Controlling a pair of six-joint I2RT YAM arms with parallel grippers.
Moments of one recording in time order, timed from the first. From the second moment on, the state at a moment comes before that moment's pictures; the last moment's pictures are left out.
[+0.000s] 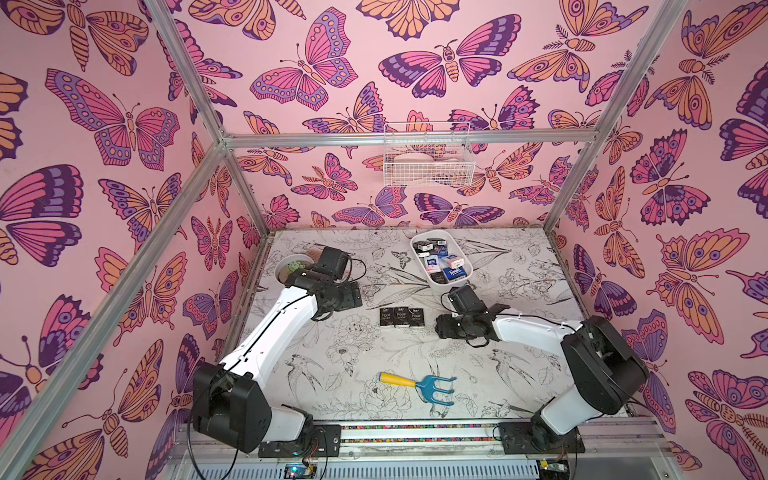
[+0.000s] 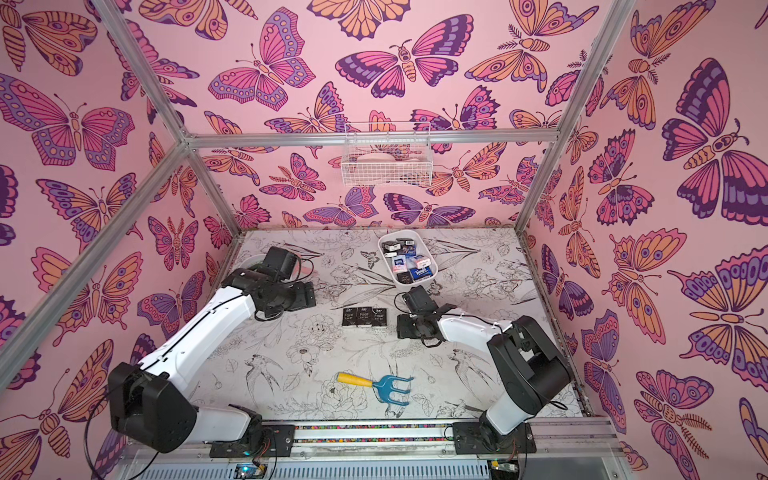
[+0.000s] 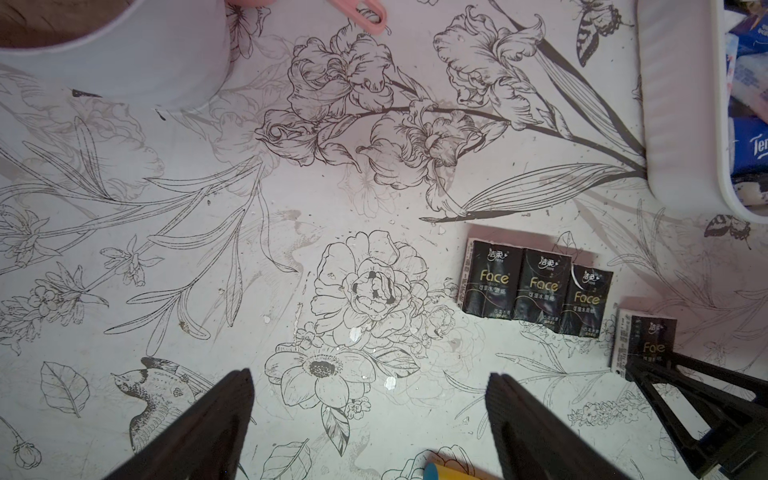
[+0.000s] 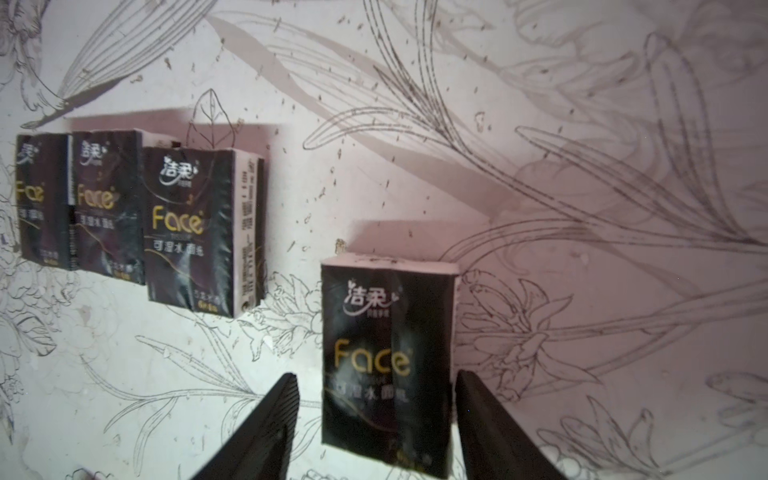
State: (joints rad) left arm -0.33 1.40 1.22 -0.97 -0.08 -0.53; right arm 0.67 1.58 0.82 -0.30 -0.06 0.55
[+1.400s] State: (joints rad) left arm -0.35 1.40 1.22 -0.97 -0.08 -0.54; right arm 0.66 1.70 0.81 -0.07 -0.11 0.65
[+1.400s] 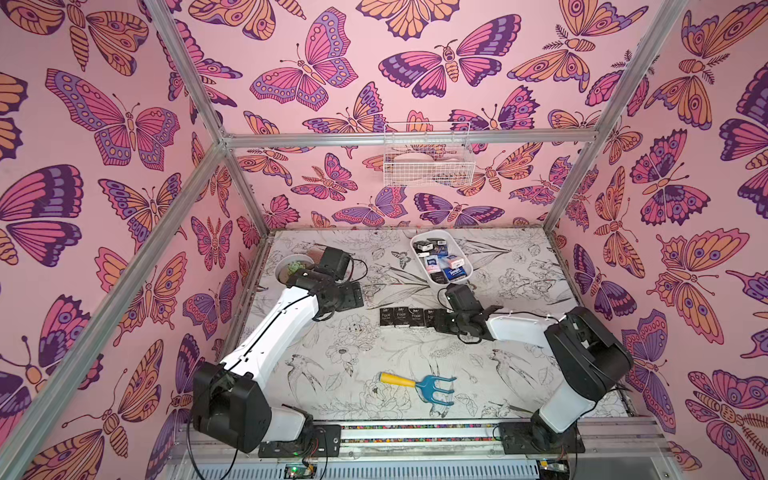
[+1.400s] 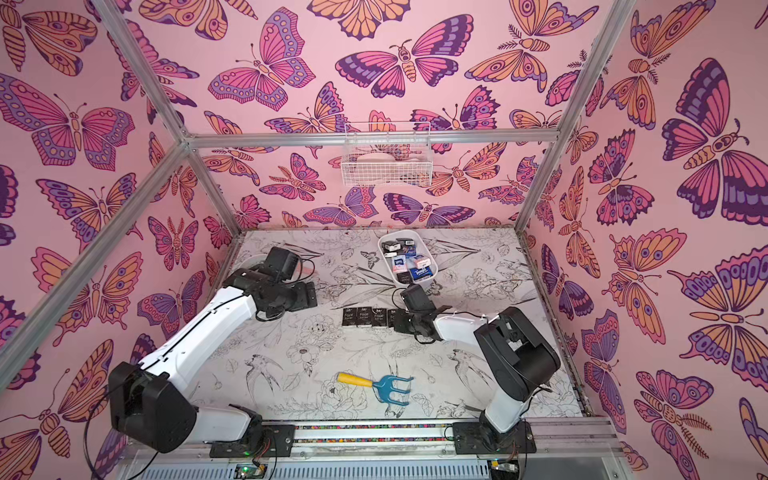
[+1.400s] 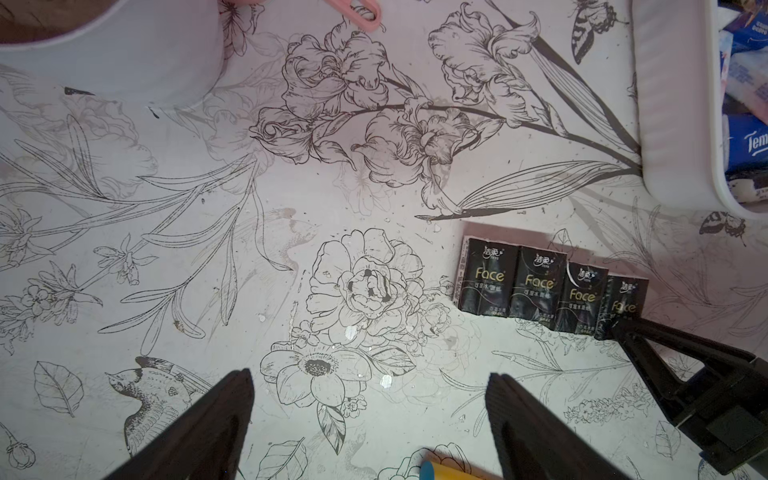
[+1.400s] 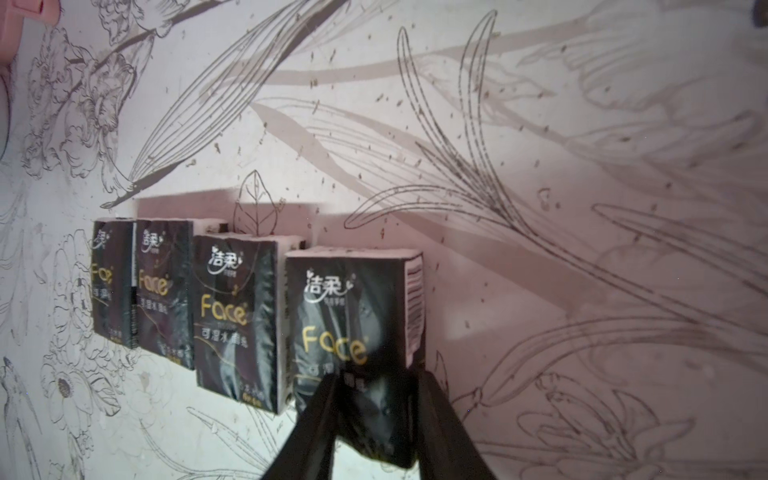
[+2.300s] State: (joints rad) left arm -0.35 1.41 1.25 -0.97 -0.08 -0.54; right arm 0.61 1.57 0.89 -0.27 -0.05 0.62
